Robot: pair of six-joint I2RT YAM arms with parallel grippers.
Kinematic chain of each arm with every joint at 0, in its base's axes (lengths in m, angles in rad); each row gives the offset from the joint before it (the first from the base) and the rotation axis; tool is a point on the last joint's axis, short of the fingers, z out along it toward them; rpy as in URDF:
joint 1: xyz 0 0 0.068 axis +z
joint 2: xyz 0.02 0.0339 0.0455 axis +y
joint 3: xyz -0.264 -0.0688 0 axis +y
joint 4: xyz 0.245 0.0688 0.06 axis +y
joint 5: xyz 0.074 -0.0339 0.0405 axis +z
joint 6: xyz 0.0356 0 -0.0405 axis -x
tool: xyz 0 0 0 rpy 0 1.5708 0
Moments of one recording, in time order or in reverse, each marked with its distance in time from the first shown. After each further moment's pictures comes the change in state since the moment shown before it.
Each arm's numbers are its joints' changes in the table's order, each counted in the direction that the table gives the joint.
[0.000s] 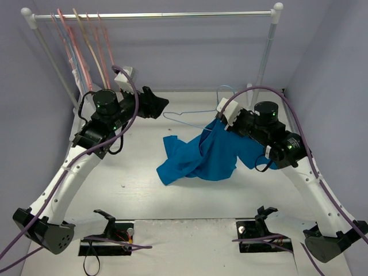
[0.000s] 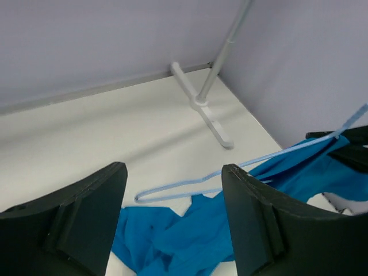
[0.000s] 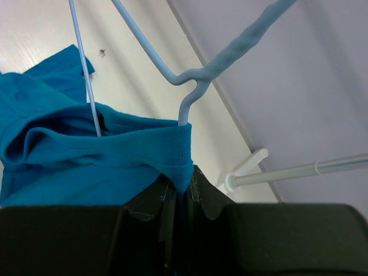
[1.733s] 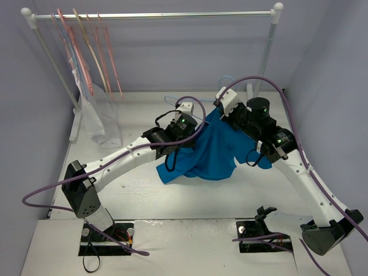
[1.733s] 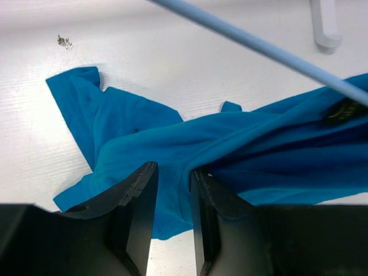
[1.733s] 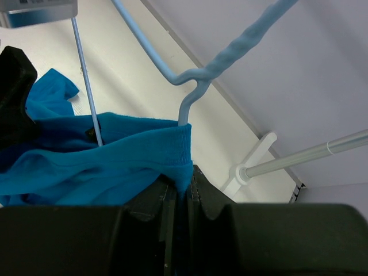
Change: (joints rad) left arm -0.452 0.417 -0.140 0.390 0.642 0.305; right arm 0.014 0.075 0.019 -0.141 -0.139 -0.183
